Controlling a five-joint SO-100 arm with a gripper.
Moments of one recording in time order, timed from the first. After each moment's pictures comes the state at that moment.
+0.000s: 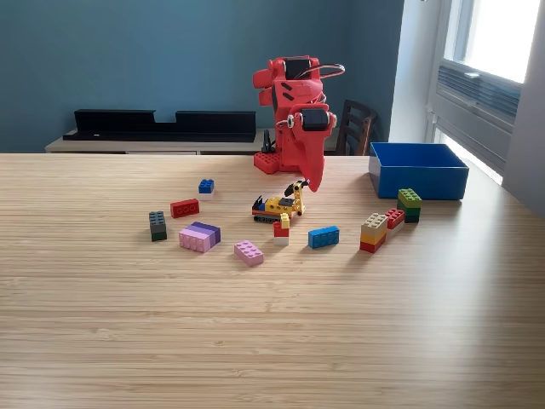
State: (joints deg) arm -11.2 194.6 176.2 58.9 -3.1
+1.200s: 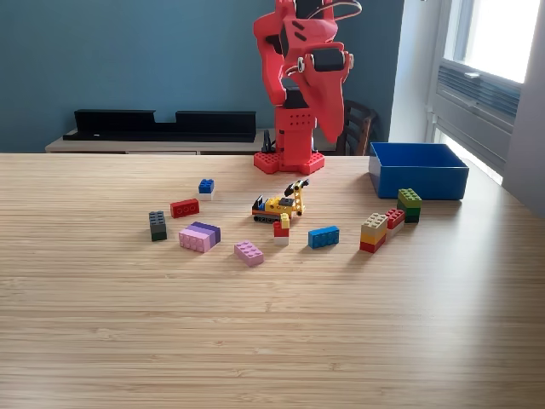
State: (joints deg) arm -14.3 147.8 133.2 57.0 5.7
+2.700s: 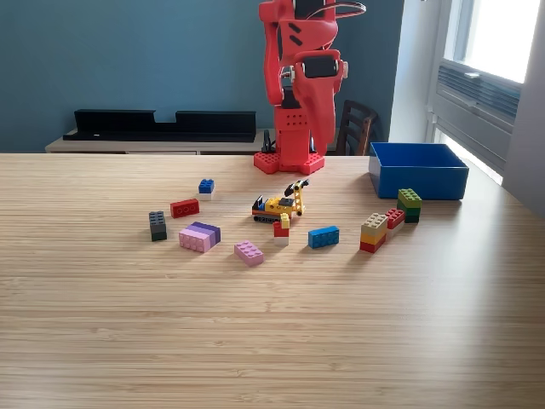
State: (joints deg) arm -9.2 133.2 125.6 55.7 7.9
